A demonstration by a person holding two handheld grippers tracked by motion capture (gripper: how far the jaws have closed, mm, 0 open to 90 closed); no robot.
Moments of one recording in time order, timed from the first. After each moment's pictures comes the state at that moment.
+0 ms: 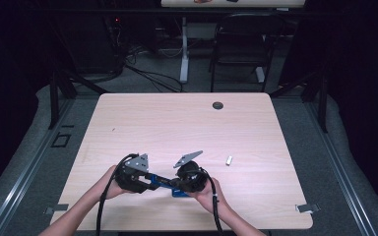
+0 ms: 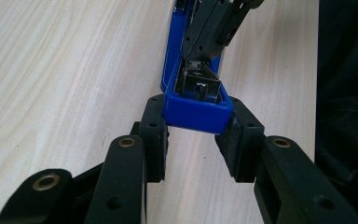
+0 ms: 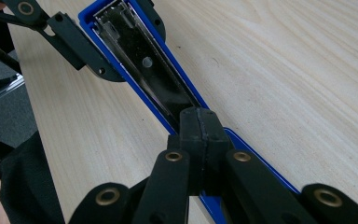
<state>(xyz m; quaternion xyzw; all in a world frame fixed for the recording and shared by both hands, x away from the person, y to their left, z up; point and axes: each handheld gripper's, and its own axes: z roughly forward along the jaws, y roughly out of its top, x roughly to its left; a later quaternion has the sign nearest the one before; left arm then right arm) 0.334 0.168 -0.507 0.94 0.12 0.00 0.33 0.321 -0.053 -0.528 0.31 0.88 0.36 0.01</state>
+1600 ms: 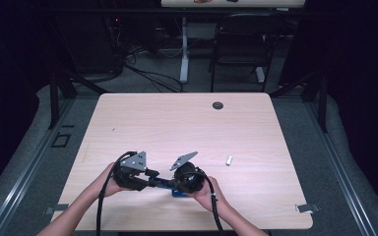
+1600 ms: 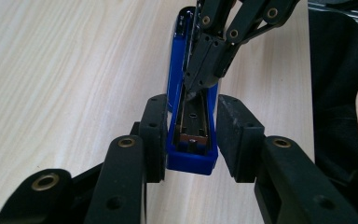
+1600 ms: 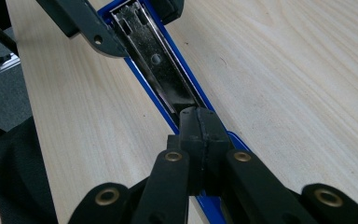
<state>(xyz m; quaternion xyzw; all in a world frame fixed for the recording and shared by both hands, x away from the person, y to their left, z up) 0.334 0.173 -0.497 0.93 0.09 0.02 0.35 0.322 -0.046 -0.528 0.27 0.90 0.34 0.03</state>
